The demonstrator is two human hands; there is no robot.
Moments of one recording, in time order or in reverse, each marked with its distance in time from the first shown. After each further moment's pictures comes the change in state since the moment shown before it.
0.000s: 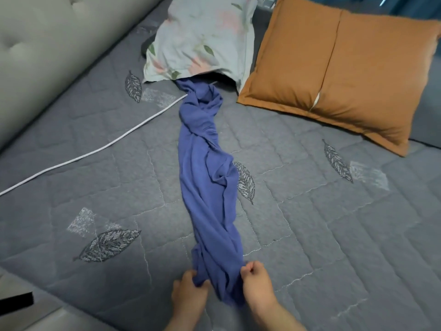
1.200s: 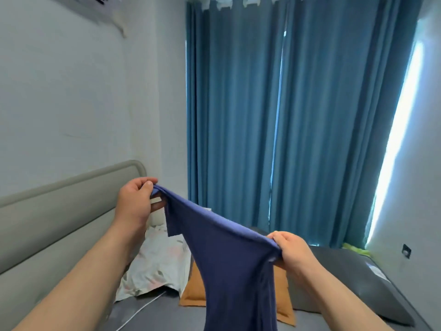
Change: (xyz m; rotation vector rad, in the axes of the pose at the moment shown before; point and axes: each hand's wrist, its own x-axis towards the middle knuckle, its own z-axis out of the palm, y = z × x) left_hand -0.593 0.351 -0.355 -1.028 0.281 1.321; right_hand -0.392 -0.283 -0.496 0.455 0.144 -0.890
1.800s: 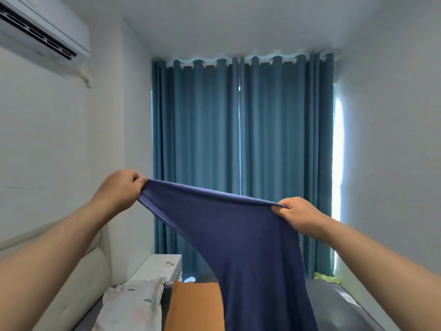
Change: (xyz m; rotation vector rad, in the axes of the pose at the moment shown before) left_hand 0.089 0.107 0.025 0.906 -0.240 0.487; right_hand -0.003 -0.168 -0.076 -0.719 0.116 -0.336
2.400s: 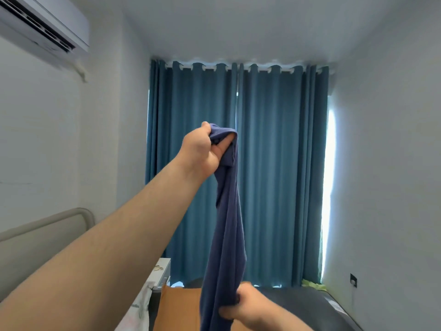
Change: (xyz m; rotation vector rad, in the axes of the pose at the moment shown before) left_hand 0.015 0.173 0.001 -2.018 -0.249 -0.319; right_hand -0.061 0.003 0.168 0.179 -0.449 0.082
